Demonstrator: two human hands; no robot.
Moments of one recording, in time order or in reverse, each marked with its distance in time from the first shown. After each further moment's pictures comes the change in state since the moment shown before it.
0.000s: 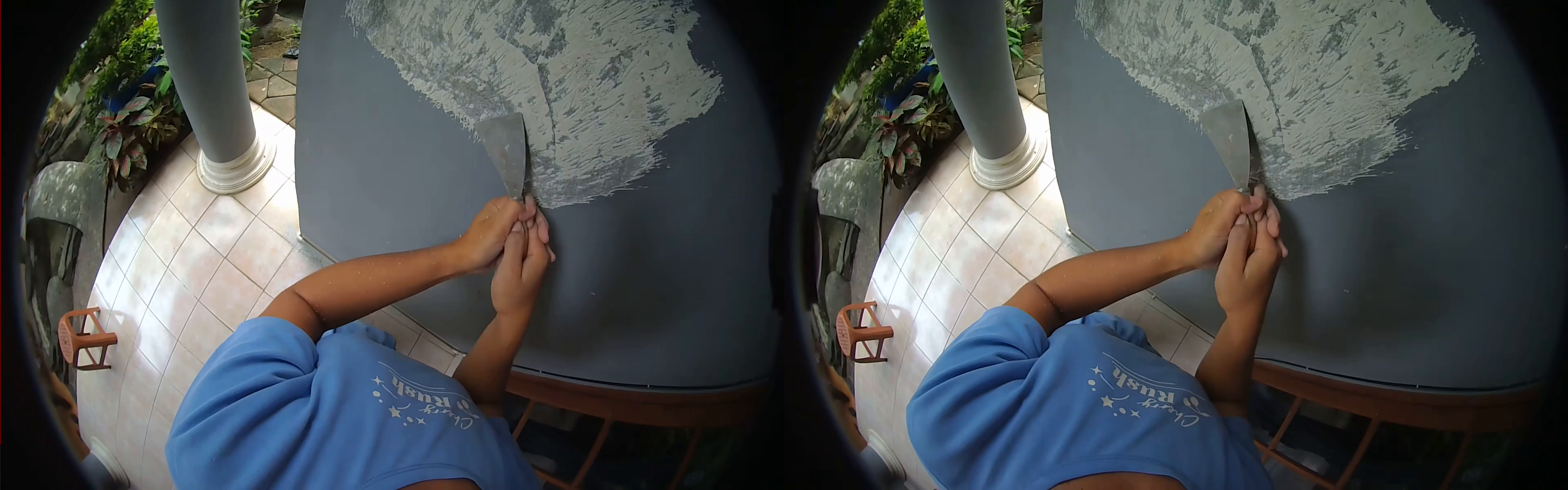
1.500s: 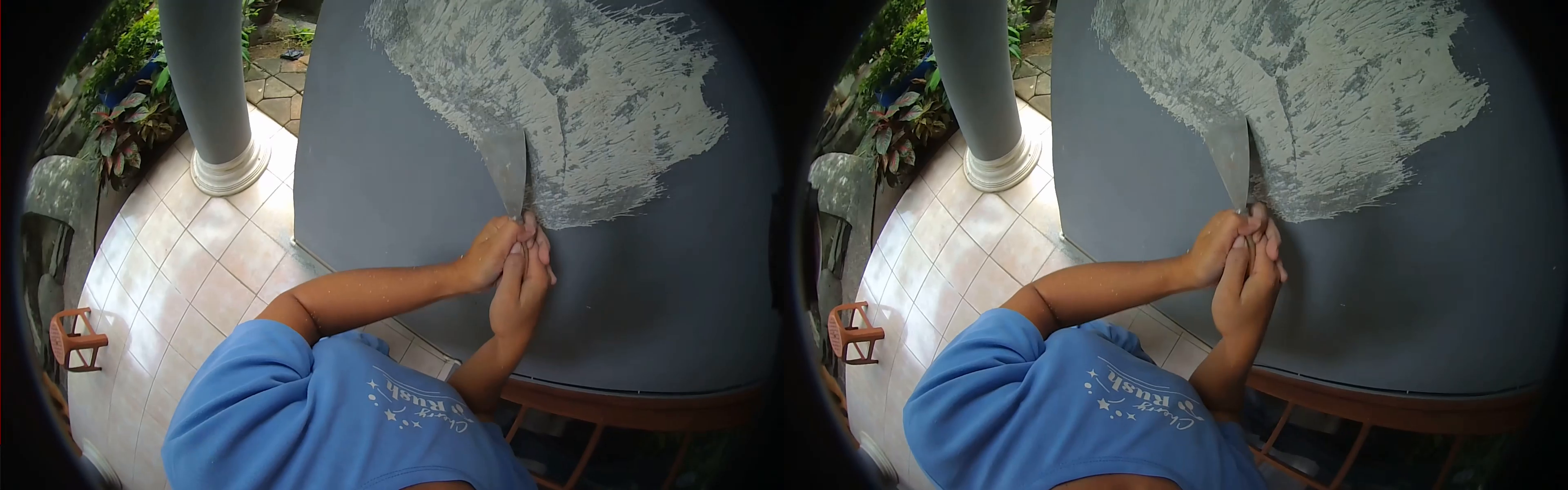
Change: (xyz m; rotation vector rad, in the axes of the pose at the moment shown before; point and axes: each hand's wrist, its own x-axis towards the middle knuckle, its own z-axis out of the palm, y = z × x) left_hand -0.001 0.015 -0.004 0.007 -0.017 0.082; right_hand -0.005 -0.022 0.011 -0.112 0.054 -0.022
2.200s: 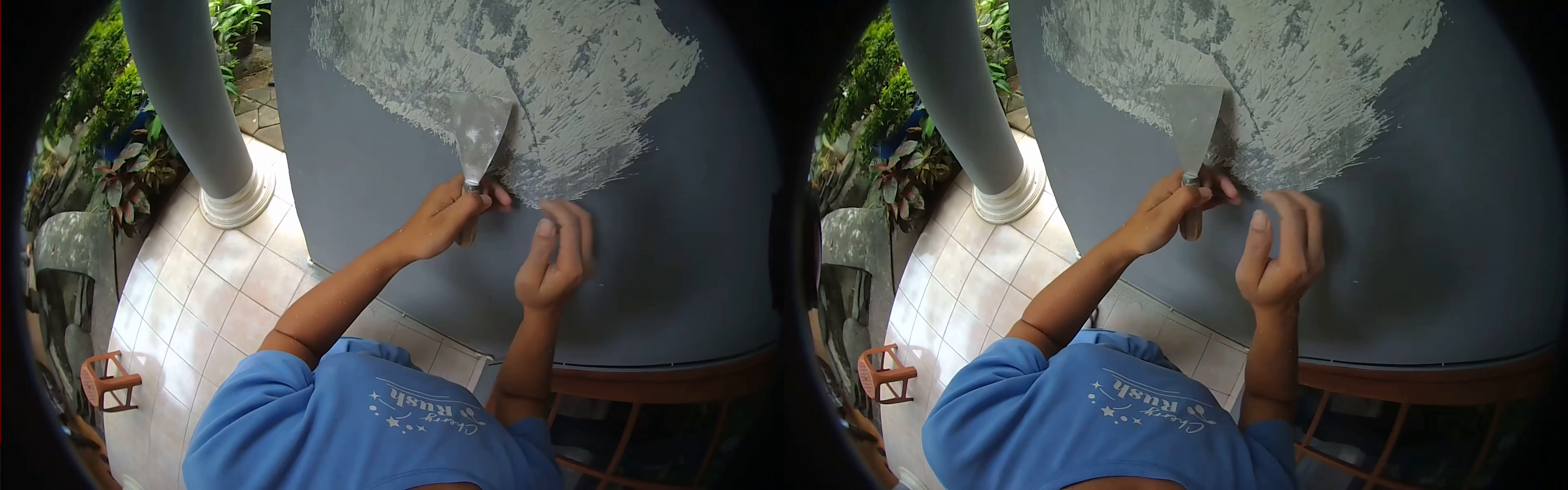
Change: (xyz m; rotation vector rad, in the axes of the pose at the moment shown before) left_hand -0.006 0.054 -0.025 0.644 0.007 0.013; right_hand 0.041 0.015 -0.032 -0.277 0.262 -0.608
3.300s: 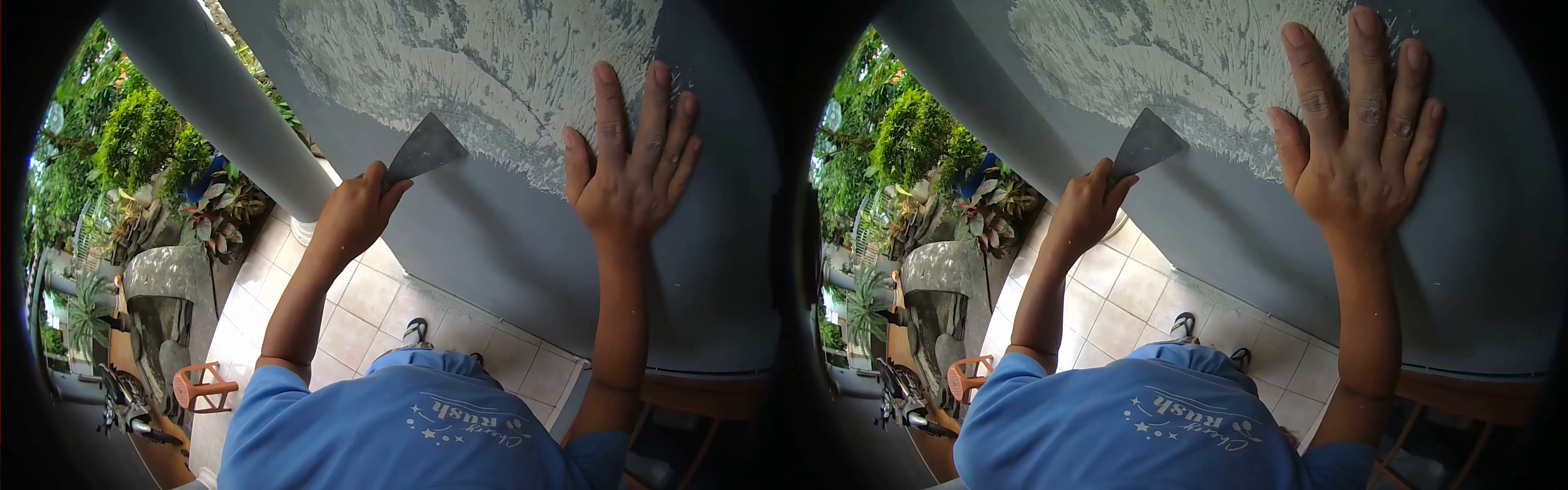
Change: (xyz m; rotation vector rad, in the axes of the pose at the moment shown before) left_hand -0.034 0.101 -0.050 1.740 0.261 -0.184; right_hand 0.046 0.058 0.026 -0.877 0.295 -0.187
